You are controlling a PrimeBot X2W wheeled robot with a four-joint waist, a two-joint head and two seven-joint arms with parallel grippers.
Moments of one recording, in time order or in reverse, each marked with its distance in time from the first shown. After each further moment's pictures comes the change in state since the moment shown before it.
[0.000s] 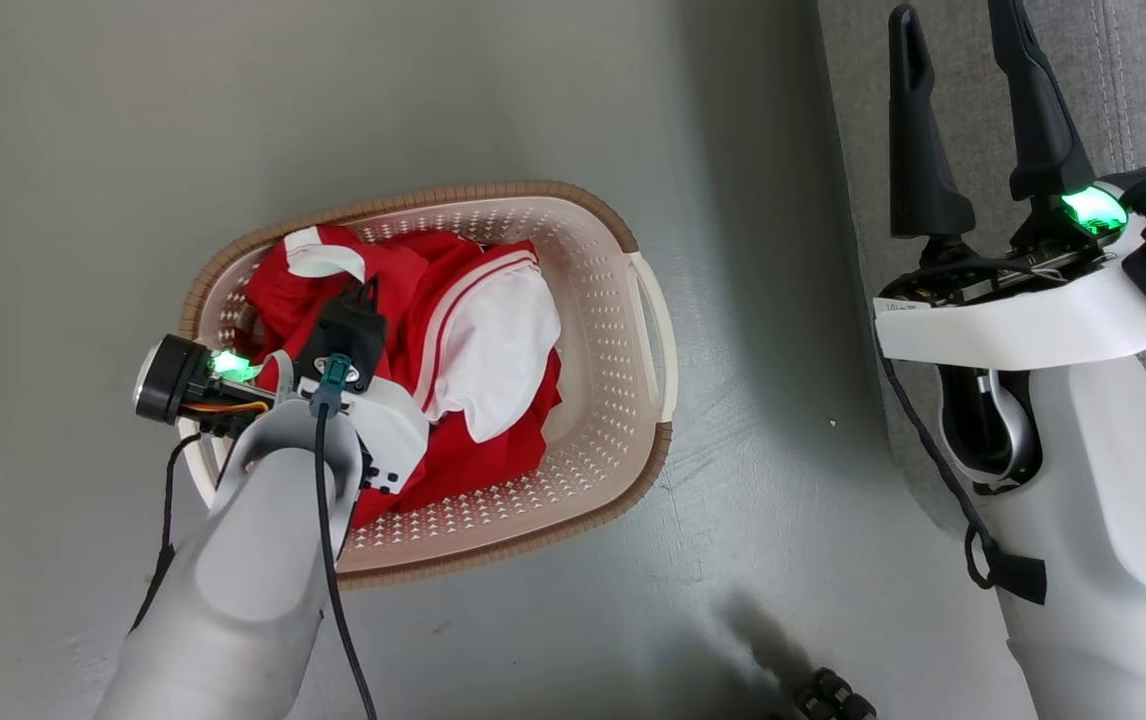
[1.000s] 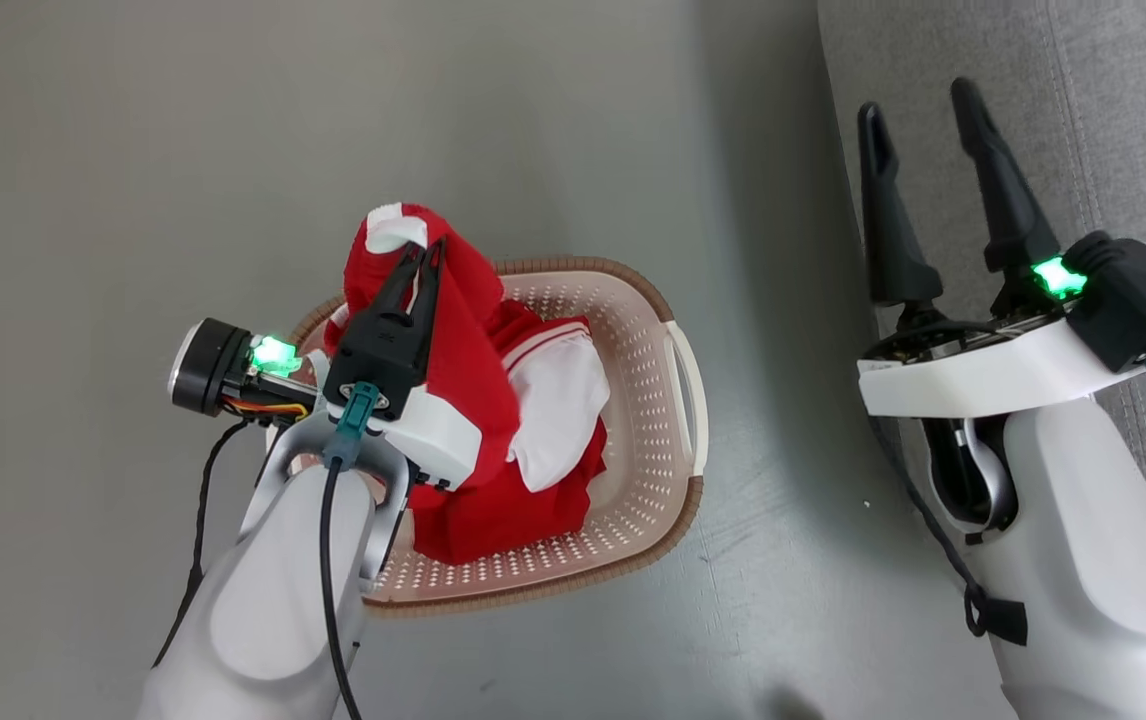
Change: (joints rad) left arm 0.127 -0.003 -0.023 -0.363 -0.037 -0.009 -0.001; right arm 0.069 -0.001 -0.008 0.059 -0.062 0.000 0.000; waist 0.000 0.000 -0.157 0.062
